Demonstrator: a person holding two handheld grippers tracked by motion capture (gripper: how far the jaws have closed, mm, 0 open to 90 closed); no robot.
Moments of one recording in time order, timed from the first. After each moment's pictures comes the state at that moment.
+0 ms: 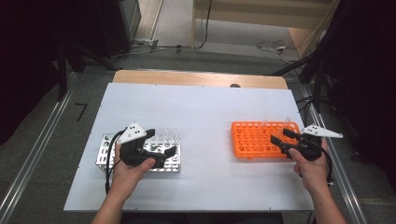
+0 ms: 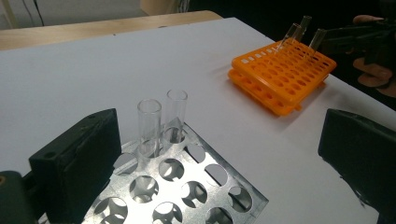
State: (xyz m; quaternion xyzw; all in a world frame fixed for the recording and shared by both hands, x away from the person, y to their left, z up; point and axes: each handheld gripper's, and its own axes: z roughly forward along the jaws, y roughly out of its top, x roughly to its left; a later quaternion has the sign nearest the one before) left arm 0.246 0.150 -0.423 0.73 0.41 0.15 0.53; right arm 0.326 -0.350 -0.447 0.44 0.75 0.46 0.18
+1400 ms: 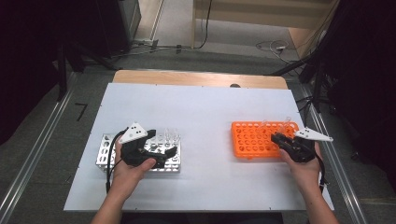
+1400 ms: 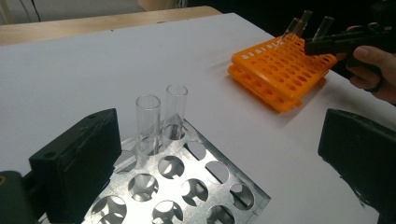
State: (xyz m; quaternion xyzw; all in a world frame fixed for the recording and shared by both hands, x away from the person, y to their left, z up) left arm 0.248 0.150 -0.425 0.73 0.41 0.14 0.53; right arm 0.324 -0.339 -0.460 0.45 0.75 0.43 0.22
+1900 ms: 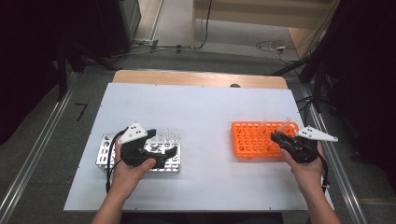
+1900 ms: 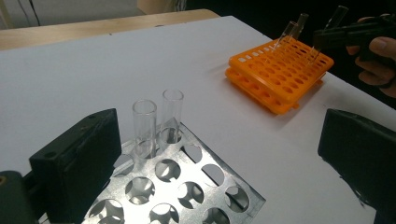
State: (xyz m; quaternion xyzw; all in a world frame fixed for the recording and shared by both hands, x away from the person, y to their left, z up) left arm 0.246 0.149 -0.422 0.73 0.41 0.15 0.53; right arm 0.311 -0.328 -0.438 0.42 0.76 0.45 0.22
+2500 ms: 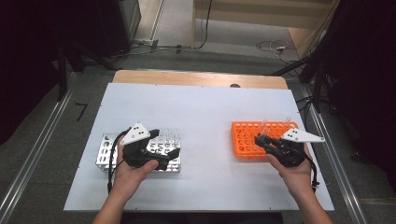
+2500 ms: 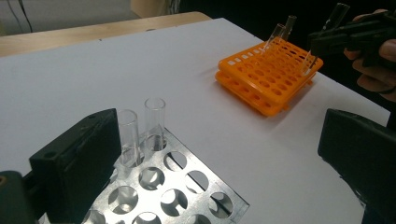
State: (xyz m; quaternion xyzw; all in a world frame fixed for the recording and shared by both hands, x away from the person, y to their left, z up) left arm 0.242 0.140 -0.416 0.73 0.40 0.14 0.53; right arm 0.292 -0.283 -0.422 0.37 0.78 0.47 0.18
